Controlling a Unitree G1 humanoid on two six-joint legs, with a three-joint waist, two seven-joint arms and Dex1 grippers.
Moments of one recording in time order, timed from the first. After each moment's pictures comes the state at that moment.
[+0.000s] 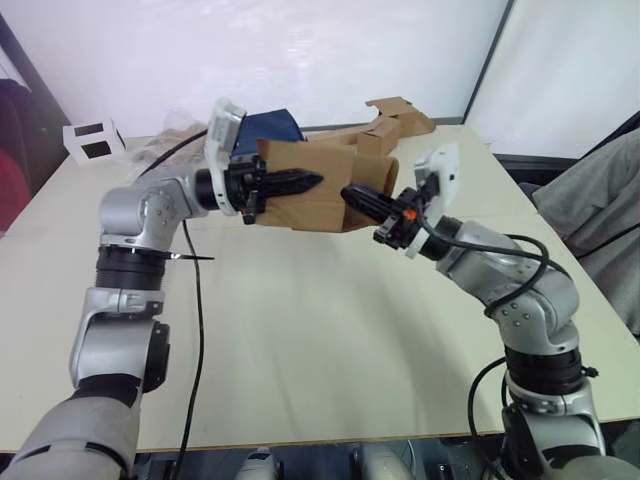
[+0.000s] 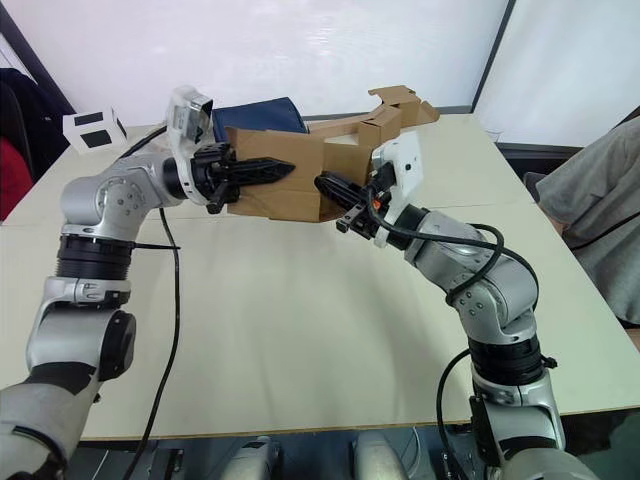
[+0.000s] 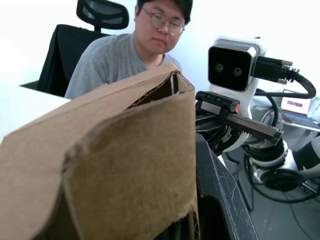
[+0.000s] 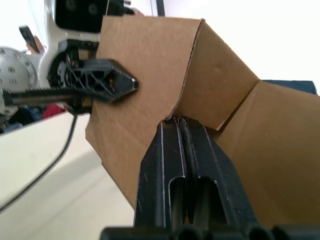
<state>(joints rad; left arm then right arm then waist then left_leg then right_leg) -1.07 0.50 0.05 0.37 -0.62 0.75 -1.32 -0.63 -0.48 -0.03 -0.39 0.74 0.72 0.44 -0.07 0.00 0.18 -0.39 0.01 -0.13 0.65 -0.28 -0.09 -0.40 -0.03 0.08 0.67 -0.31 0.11</state>
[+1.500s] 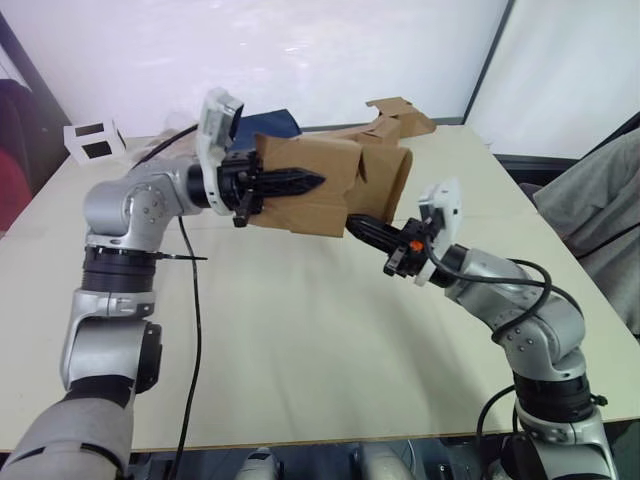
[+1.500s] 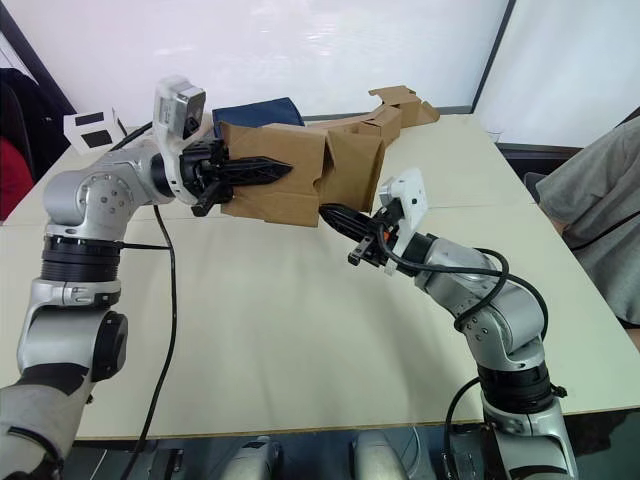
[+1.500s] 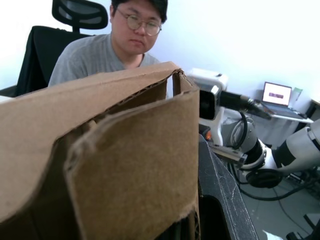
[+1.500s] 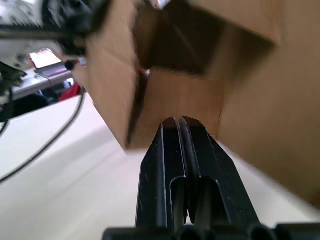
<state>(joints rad) -1.06 0.54 0.05 0.26 -0.69 0.82 -1.35 -0.52 -0.45 -0.03 -0.42 0.72 0.70 0.55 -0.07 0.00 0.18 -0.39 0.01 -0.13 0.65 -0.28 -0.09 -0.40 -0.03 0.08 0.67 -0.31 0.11</state>
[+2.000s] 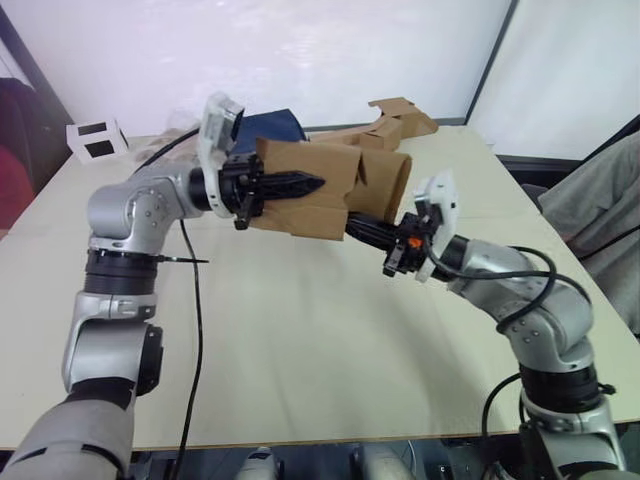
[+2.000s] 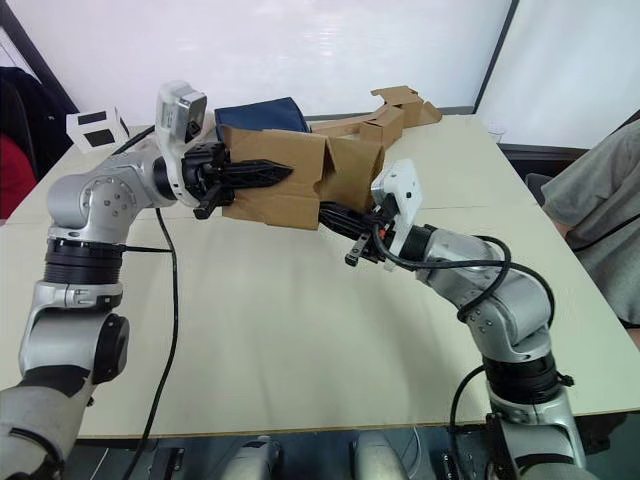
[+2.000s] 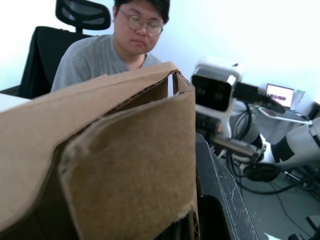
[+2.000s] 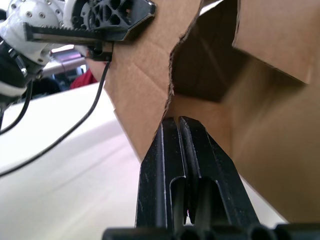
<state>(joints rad) -1.05 0.54 0.05 0.27 -0.68 0.80 -1.34 -0.56 -0.57 -0.08 -0.45 0.78 0.76 0.62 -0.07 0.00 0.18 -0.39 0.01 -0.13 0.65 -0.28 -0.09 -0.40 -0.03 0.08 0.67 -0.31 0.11</state>
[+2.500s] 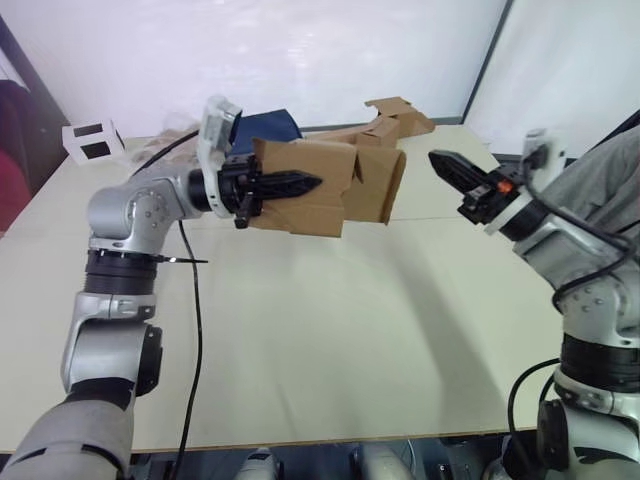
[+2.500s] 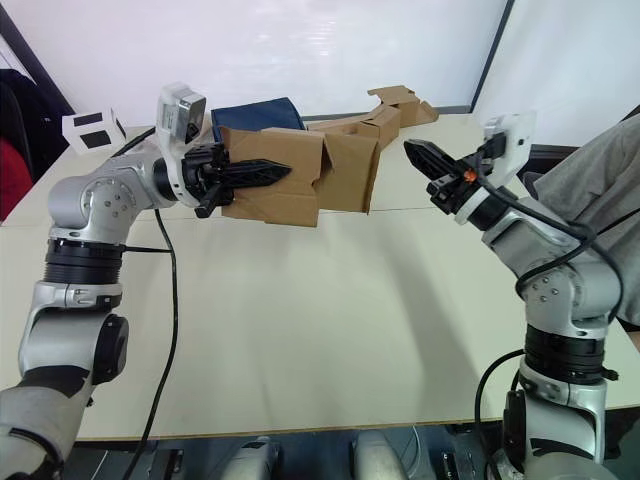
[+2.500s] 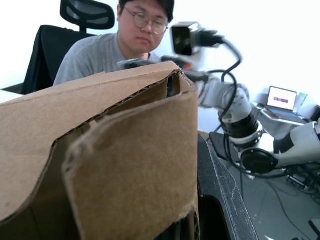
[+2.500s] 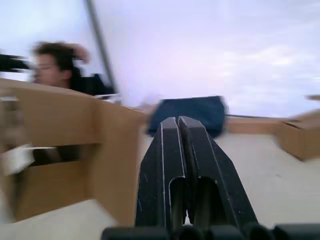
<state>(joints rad) -1.05 0.54 0.05 0.29 -0.68 0.80 -1.33 -0.62 -0.54 -0.28 -0.18 0.73 0.67 0.45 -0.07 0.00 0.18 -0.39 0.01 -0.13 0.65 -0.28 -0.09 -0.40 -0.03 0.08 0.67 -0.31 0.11</state>
